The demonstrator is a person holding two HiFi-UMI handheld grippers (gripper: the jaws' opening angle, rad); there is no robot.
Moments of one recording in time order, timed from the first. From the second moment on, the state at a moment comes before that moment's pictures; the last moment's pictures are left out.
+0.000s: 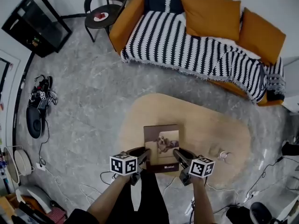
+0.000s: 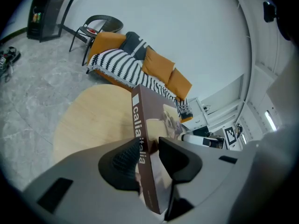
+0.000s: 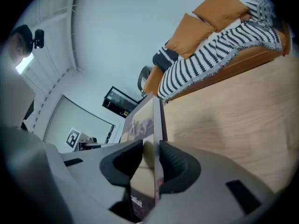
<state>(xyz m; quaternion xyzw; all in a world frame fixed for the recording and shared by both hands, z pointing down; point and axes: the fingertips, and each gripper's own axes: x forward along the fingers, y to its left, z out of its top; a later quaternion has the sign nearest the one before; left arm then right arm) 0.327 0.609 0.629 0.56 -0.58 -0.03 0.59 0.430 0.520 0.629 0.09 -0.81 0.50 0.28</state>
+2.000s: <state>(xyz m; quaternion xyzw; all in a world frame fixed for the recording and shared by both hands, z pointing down) 0.270 0.680 0.362 0.65 -0.58 -0.04 0.49 0.384 0.598 0.355 0.12 -0.87 0.47 0.14</state>
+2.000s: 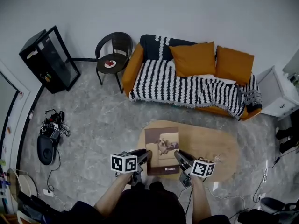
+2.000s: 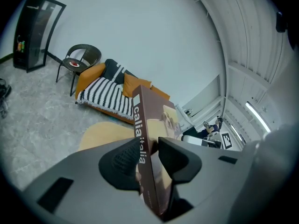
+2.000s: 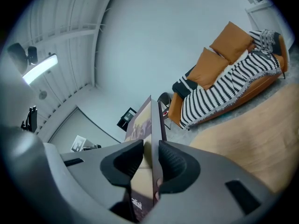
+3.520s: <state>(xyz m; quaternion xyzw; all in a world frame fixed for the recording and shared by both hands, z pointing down) 0.161 0.895 0.361 0.47 -0.72 -0.17 0.48 0.219 0.766 0.361 -0.14 -0.86 0.41 0.28</state>
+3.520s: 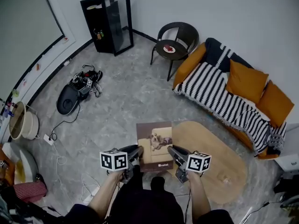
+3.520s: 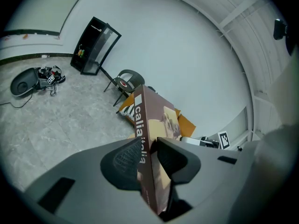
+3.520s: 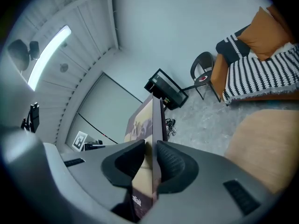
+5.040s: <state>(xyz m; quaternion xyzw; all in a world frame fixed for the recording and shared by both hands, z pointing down) -0.105 0.793 0.388 0.53 -0.66 -0.14 0.52 -0.022 0.679 0.385 -0.05 -0.85 0.45 0.25</state>
